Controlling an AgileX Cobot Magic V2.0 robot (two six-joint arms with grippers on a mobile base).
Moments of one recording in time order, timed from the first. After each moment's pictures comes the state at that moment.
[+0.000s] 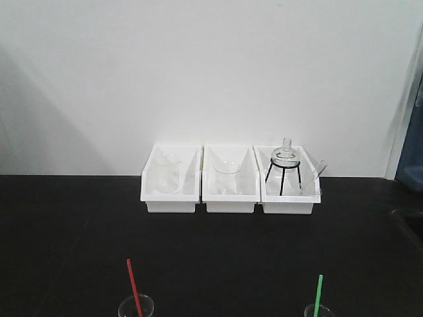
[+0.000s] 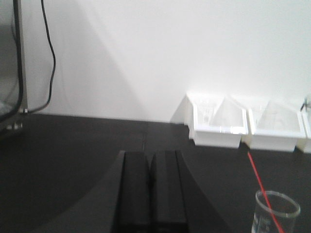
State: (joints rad) left arm -0.01 0.05 0.03 -0.06 -0.11 -0.04; right arm 0.02 -0.01 0.03 -0.02 -0.05 -0.05
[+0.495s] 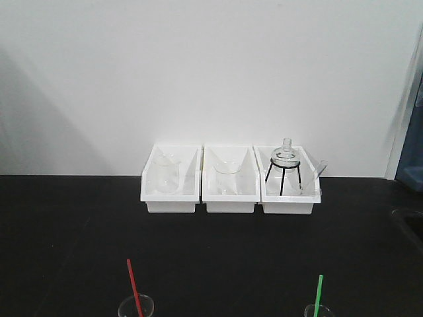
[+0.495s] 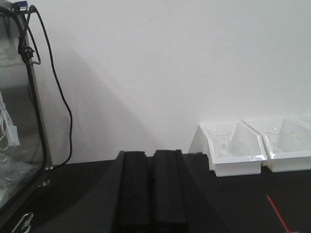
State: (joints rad) left arm -0.01 0.15 -0.28 0.12 0.07 -0.04; right arm 0.02 0.04 -0.20 -0.06 0.11 -0.01
